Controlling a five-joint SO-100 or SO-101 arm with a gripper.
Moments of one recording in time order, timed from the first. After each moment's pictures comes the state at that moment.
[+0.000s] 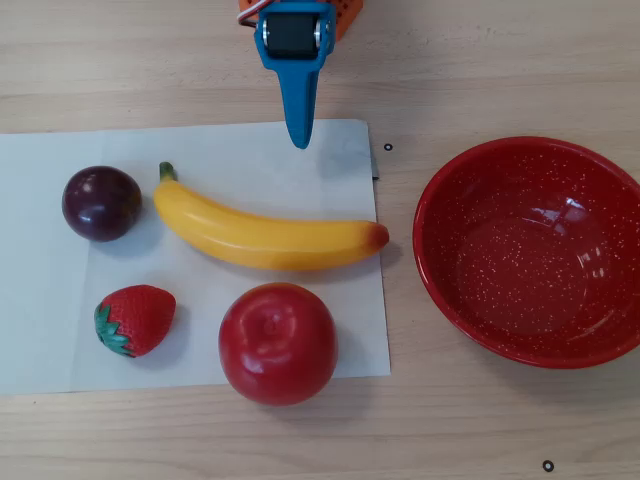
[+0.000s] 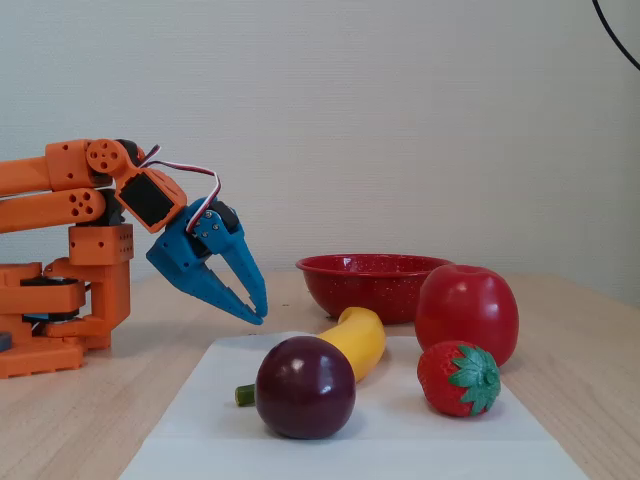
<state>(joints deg) 2.3 185.4 176.7 53.2 -13.4</state>
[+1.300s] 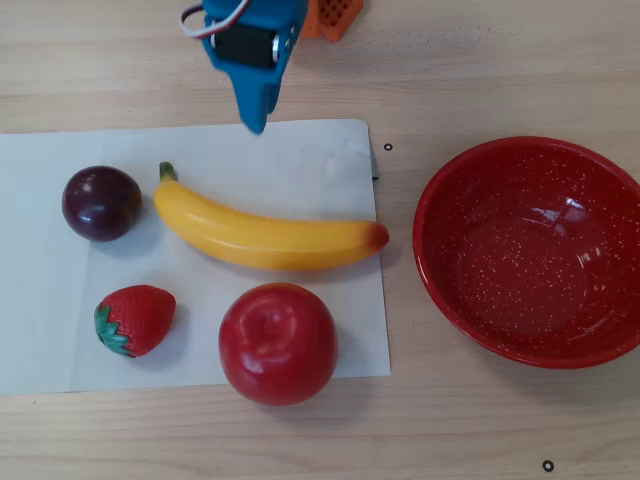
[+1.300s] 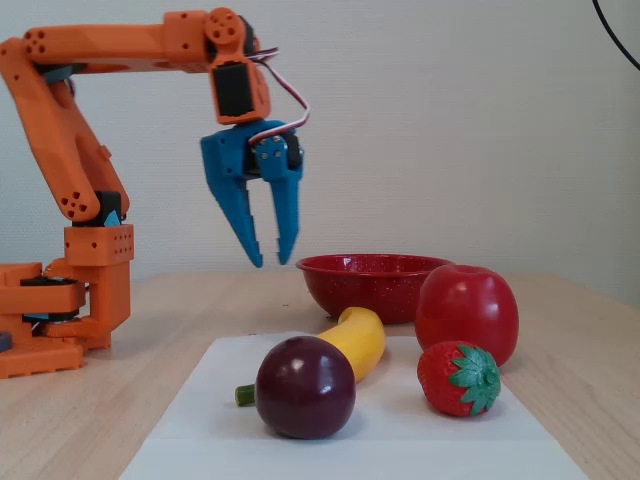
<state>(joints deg) -4.9 113.1 106.3 81.1 -14.2</state>
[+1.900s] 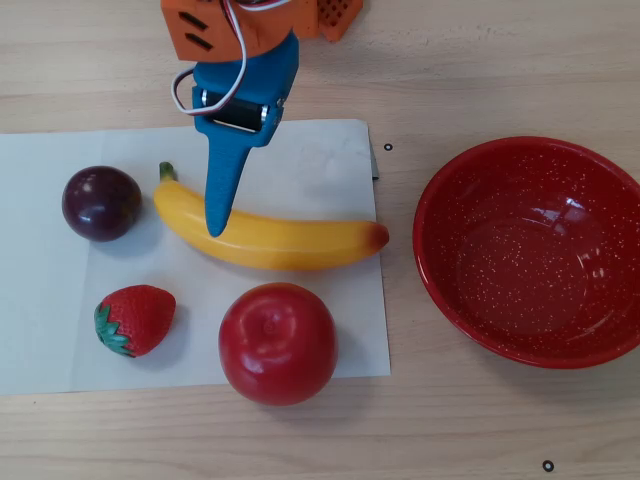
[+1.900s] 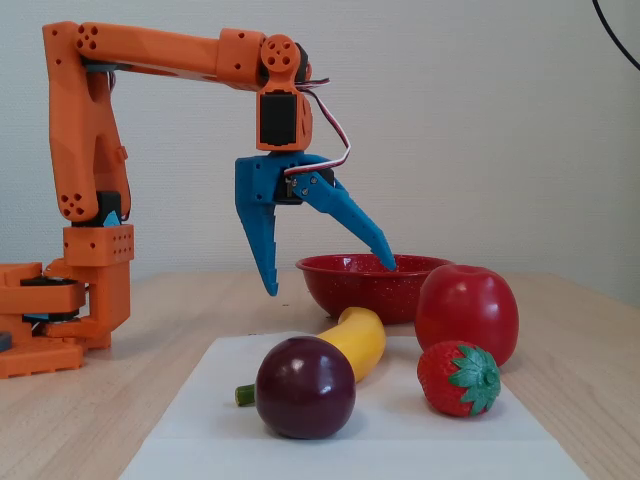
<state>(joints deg) -6.1 96.7 98.7 81.4 -14.9</state>
